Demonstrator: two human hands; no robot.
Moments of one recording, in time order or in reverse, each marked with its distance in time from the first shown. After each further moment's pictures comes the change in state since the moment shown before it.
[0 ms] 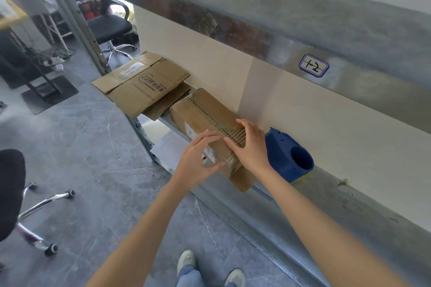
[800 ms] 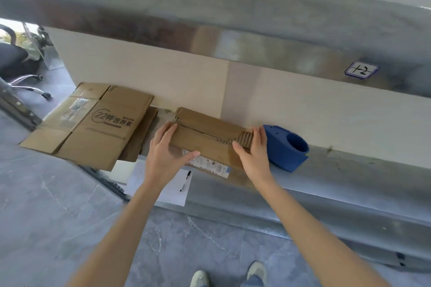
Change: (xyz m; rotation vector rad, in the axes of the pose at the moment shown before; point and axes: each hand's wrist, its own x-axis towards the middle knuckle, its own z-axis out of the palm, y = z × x) left_hand 0.098 -0.098 -0.070 -0.013 -0.189 -0.093; right_hand -0.004 -0.040 0.041 0.185 0.355 0.493
